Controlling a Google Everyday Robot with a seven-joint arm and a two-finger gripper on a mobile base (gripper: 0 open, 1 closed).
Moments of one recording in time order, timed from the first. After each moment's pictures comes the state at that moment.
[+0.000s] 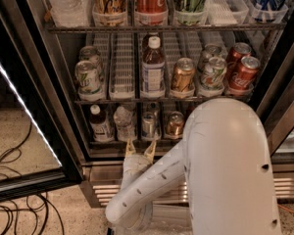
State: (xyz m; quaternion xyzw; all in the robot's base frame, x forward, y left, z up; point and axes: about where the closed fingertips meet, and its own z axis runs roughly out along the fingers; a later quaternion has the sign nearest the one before) arm 0.601 0.008 0.587 0.08 0.74 -0.01 0.67
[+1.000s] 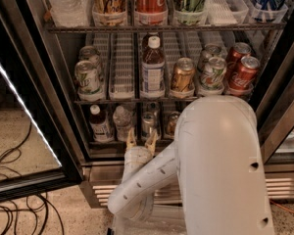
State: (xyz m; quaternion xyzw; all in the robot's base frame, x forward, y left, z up) arm 0.626 0.002 0.608 0.04 0.71 -0.06 0.70
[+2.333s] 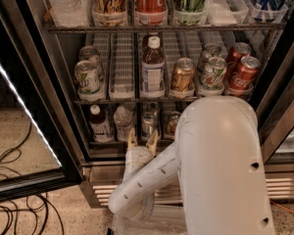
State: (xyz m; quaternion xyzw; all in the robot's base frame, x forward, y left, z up) arm 0.627 -0.003 0.606 0.04 0.72 -0.06 0.69
